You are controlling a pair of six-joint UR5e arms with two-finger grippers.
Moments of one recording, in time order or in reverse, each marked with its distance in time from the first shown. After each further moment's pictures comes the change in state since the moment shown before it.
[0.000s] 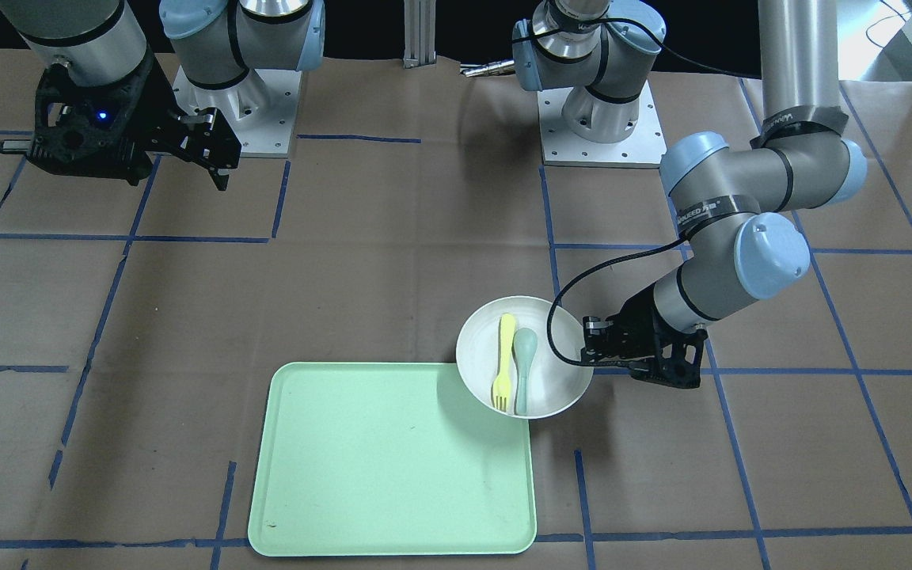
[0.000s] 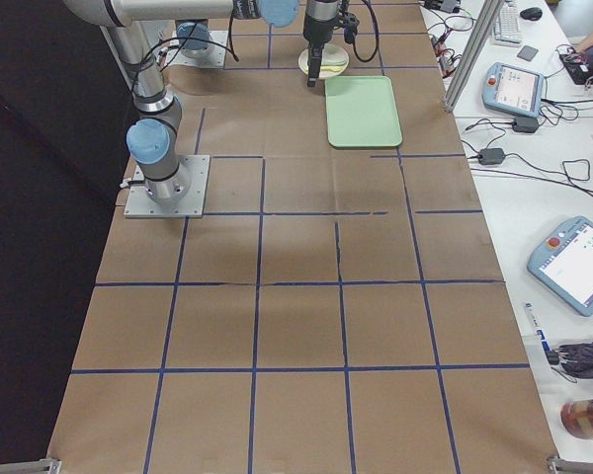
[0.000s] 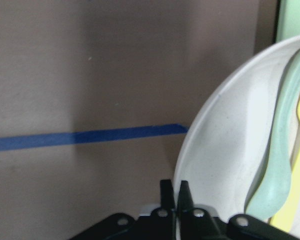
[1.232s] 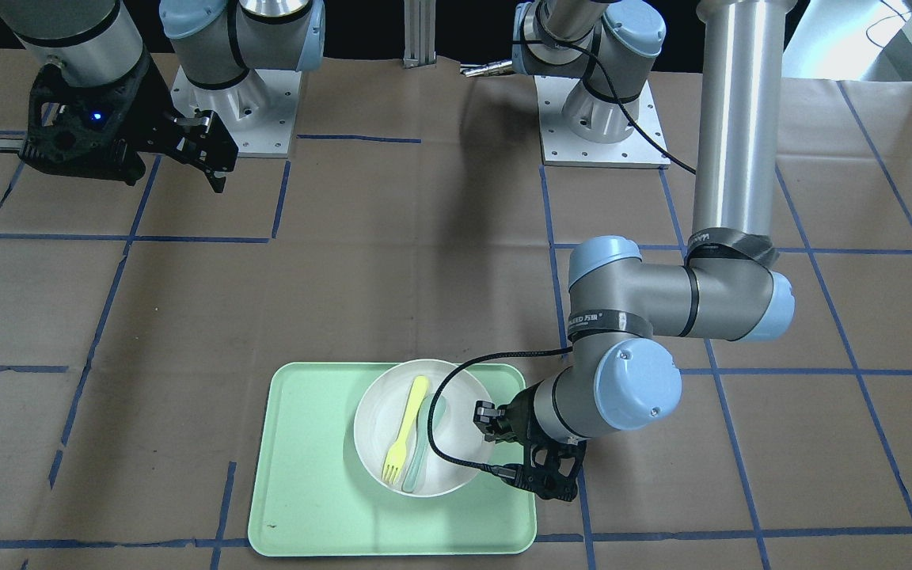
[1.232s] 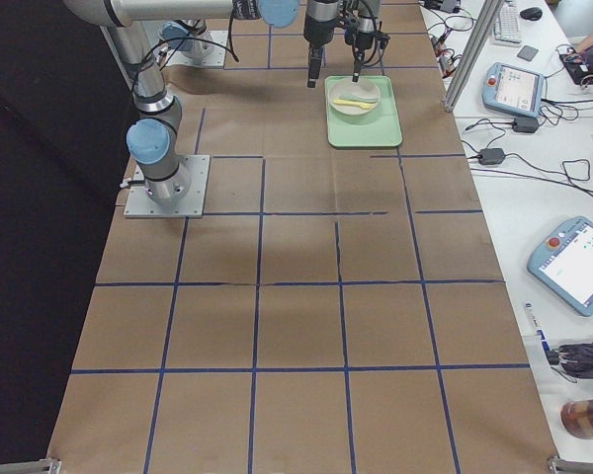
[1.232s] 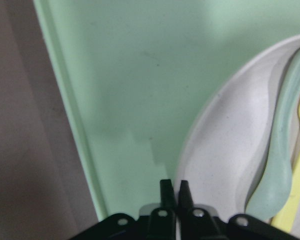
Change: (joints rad) left arm -0.232 -0.338 0.477 -0.123 0.002 -0.119; right arm -0.003 0.000 0.000 -0.004 -0.001 0.024
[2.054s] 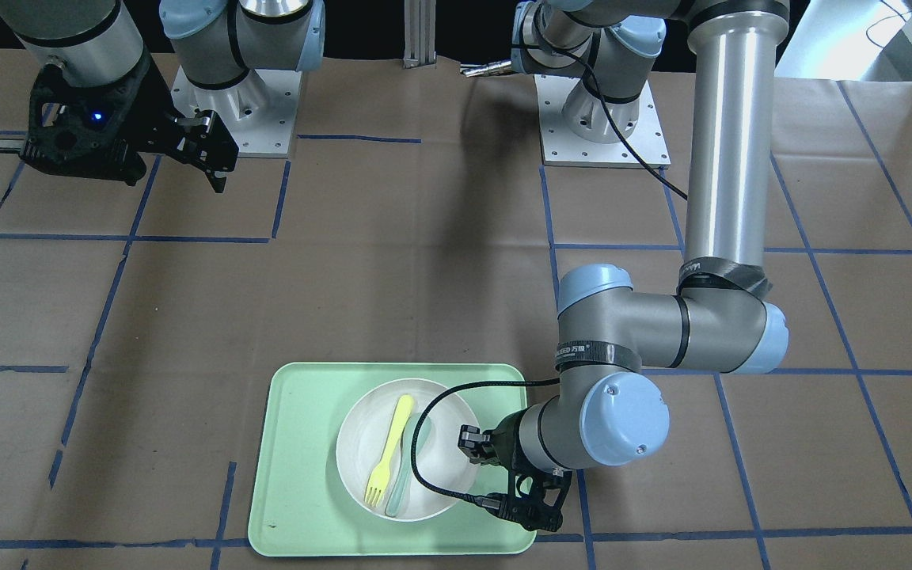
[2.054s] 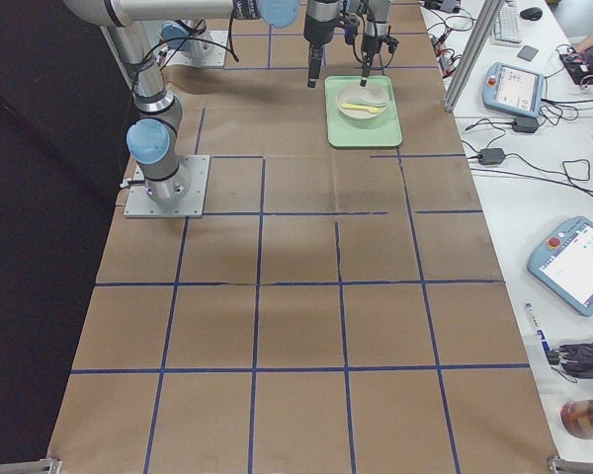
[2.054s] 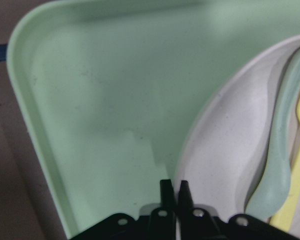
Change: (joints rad) left arm -0.017 -0.051 0.070 -0.015 -0.026 -0.016; right arm 0.000 0.000 0.000 0.000 0.001 -0.001
